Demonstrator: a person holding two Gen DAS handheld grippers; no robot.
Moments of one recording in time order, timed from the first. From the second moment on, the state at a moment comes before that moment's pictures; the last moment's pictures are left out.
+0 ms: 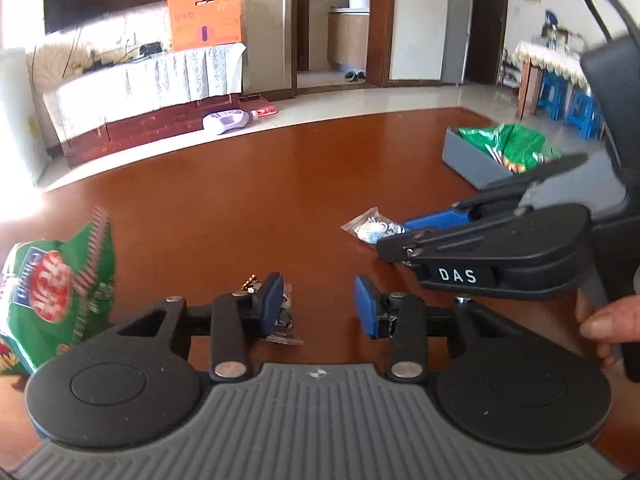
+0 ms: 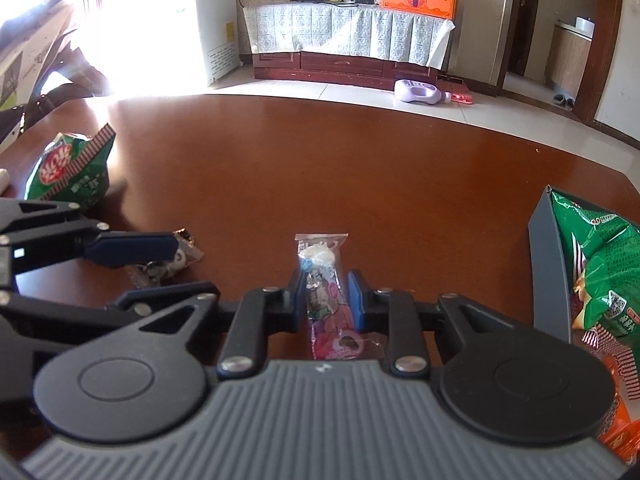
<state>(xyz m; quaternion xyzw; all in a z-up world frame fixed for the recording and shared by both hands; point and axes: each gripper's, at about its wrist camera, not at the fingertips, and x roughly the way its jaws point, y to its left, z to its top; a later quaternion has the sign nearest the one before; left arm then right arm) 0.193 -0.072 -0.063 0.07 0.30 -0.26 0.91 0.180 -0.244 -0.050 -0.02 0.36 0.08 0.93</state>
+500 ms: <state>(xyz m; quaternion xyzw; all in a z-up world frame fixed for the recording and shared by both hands) 0.196 -0.066 -0.072 0.07 0.32 -0.22 0.92 0.178 -0.242 -0.053 -0.03 0.35 0.09 0.93</state>
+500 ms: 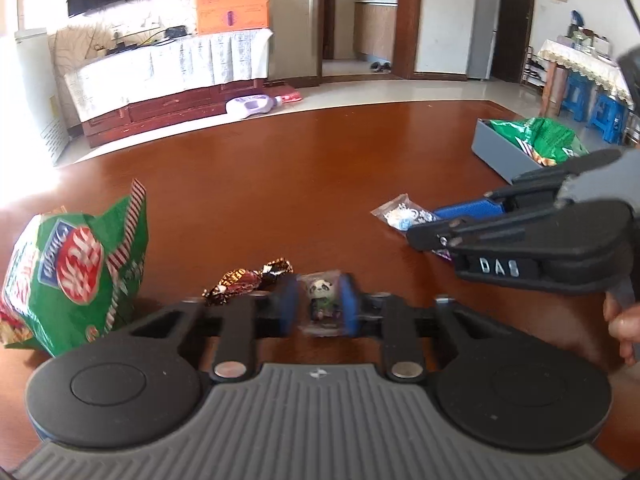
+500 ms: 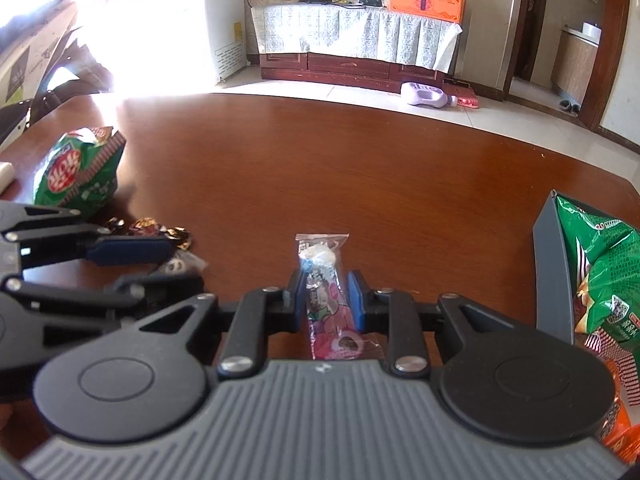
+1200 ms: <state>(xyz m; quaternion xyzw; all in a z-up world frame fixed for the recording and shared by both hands) 0.121 -0.092 -0.072 0.16 0.29 -0.12 0.93 0.100 -0.226 -0.048 -0.04 0.35 0.10 0.93</state>
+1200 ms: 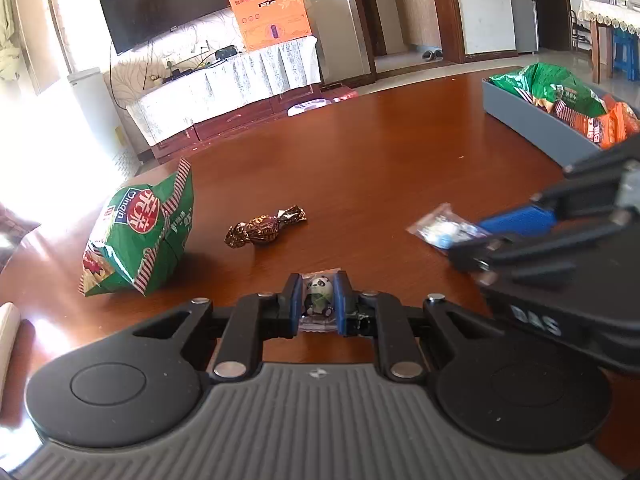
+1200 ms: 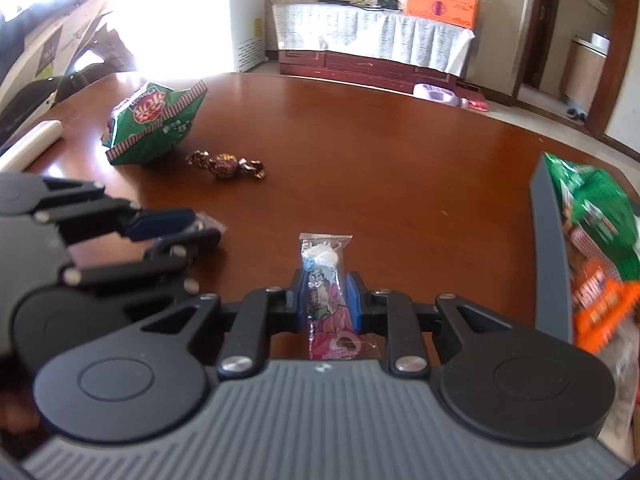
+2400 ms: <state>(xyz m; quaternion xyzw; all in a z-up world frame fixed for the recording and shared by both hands) 0.141 -0.070 -0.067 0.08 0.32 -0.12 0.94 0.099 -0.244 -0.032 0.00 0.33 0.12 0.94</state>
